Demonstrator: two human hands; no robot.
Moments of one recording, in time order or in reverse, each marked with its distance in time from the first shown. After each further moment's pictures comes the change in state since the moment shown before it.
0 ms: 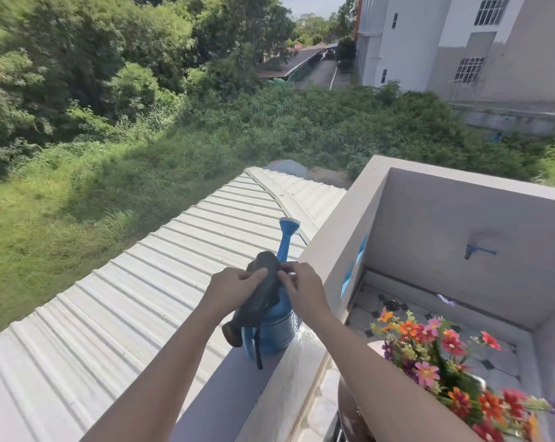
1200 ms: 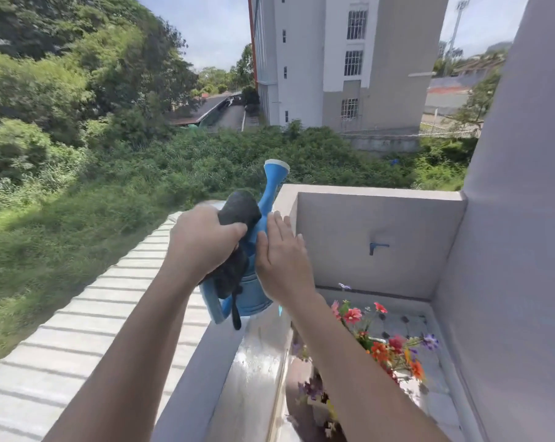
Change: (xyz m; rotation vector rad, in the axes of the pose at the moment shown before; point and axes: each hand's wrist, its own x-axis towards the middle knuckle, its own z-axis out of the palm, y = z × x) left_hand -0.114 0.176 -0.070 0.099 0.235 0.493; right_hand -0.077 -0.109 -0.135 -0.436 0.373 -0.047
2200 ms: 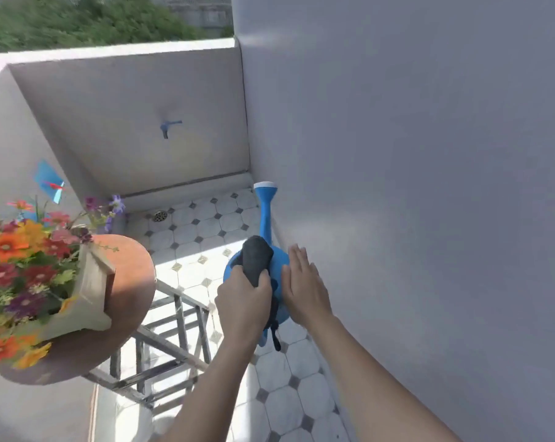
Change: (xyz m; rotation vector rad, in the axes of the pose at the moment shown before) left_hand -0.324 0.227 0.471 -0.325 -0.505 -0.037; right_hand -0.335 0.485 -0.122 -0.131 -0.100 0.742
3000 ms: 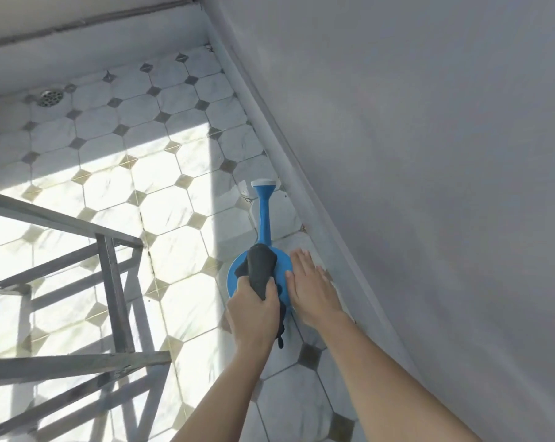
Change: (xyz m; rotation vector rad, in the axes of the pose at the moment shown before) left_hand 0.048 -0.433 0.432 0.099 -0.171 -0.182; right_hand 0.087 0.382 0.460 -0.160 -0.291 0.161
